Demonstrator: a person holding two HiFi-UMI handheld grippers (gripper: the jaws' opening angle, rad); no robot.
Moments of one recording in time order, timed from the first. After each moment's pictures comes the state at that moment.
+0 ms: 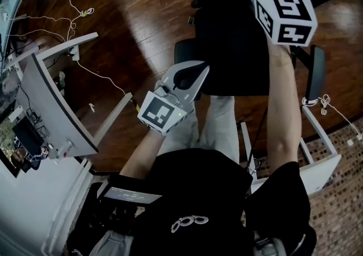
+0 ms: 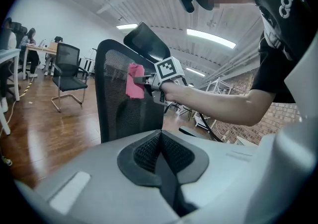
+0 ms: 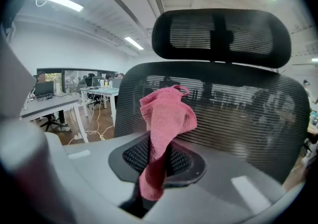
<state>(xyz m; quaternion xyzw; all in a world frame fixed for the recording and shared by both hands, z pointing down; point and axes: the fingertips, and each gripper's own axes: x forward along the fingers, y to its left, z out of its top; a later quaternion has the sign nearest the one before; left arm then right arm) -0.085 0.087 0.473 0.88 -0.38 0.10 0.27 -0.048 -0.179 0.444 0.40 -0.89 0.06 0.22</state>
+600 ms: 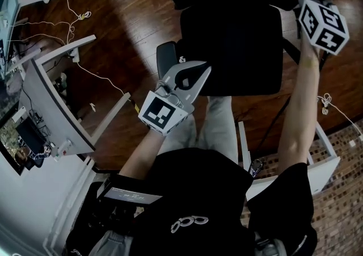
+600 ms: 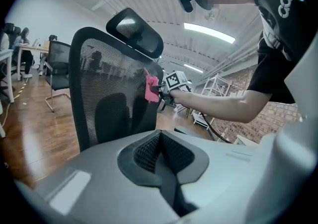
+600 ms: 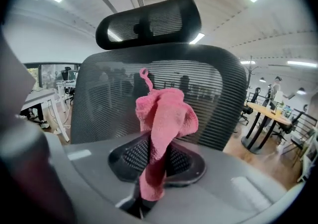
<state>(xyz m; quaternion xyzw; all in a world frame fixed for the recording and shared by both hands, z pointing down) -0.002 0.076 0.483 0.89 -0.36 0.11 0.27 0.179 -0.222 0.483 0.51 -0.82 0.09 0.24</state>
